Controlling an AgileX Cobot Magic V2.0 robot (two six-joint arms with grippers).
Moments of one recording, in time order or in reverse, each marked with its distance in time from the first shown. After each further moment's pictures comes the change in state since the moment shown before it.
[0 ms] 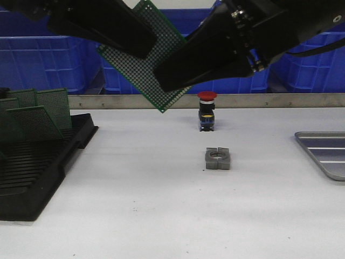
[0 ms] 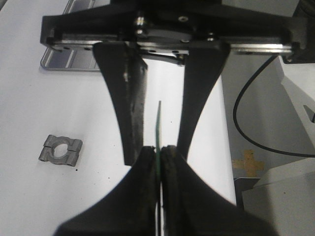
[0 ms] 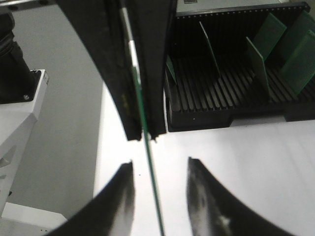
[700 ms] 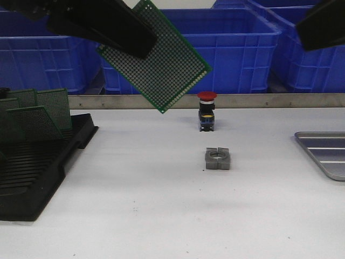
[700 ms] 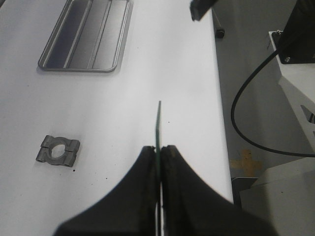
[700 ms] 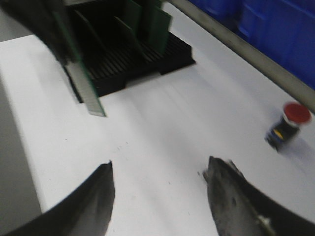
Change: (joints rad) left arm 0.000 0.000 0.000 0.000 0.009 0.000; right arm -0.324 -0.495 0.262 -0.092 -0.066 0.122
